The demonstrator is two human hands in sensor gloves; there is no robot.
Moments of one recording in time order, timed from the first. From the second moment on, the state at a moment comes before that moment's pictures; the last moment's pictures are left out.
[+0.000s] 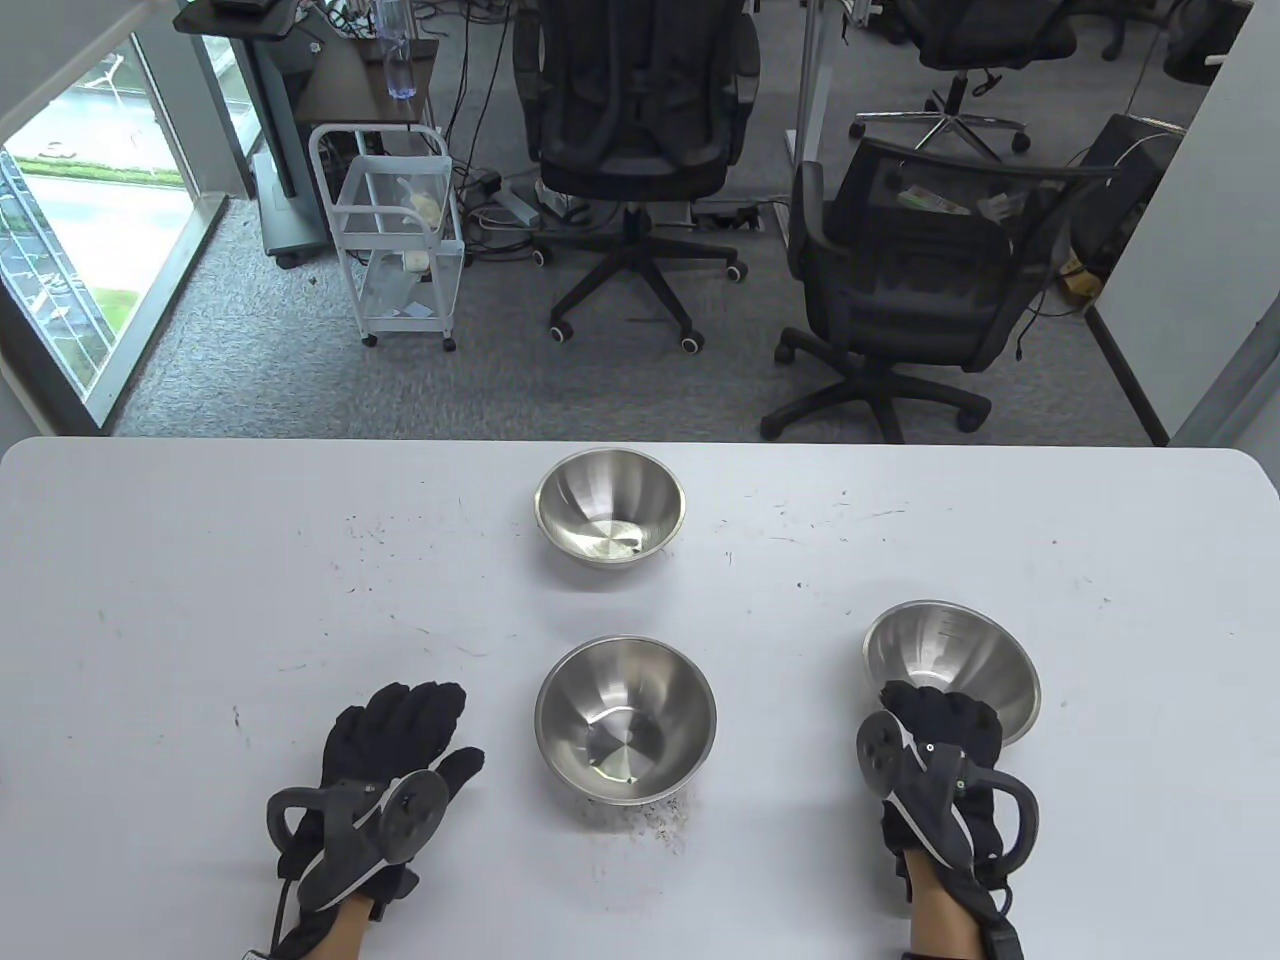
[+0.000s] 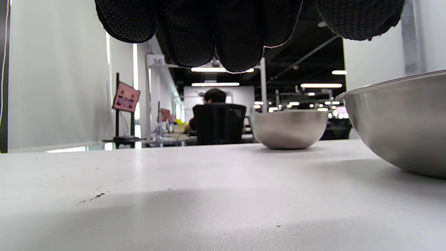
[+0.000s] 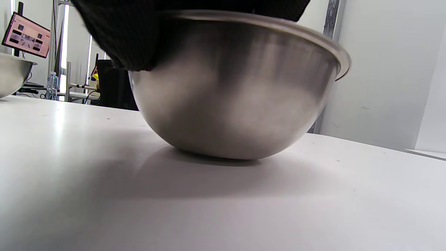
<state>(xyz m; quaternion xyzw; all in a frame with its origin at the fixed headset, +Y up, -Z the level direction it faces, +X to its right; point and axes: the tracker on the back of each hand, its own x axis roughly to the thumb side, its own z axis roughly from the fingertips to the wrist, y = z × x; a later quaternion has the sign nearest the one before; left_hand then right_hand) -0.237 -0.741 -0.281 0.15 -0.05 -0.01 0.99 0.222 -0.744 -0.314 0.14 0.12 -0.98 0.06</state>
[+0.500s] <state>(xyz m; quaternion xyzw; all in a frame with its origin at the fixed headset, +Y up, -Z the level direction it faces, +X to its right) -0.238 -0.741 -0.281 0.14 -0.05 -0.01 0.99 0.174 -0.718 -0.294 0.05 0.22 -0.97 0.06</state>
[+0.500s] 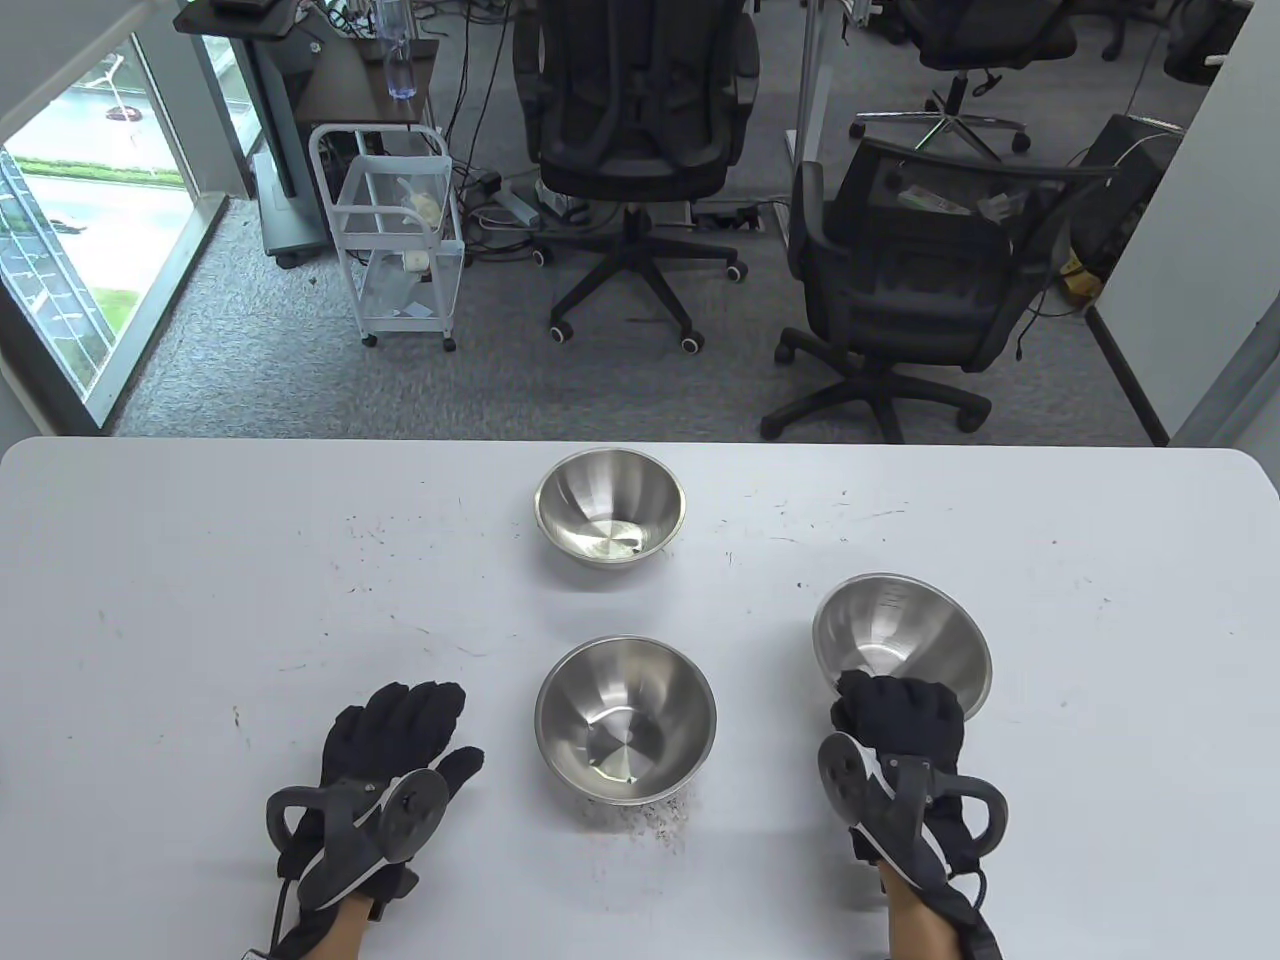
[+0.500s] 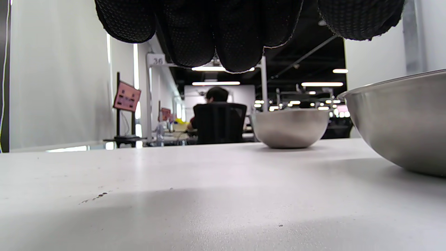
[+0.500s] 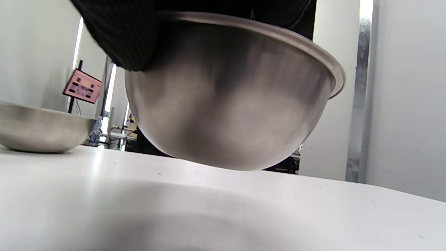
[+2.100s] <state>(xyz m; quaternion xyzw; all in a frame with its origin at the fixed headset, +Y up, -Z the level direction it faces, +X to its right) -0.240 -0.744 -0.282 0.11 -0.03 -0.02 0.99 0.019 -0.727 -0.249 -0.23 0.24 -0.94 0.03</state>
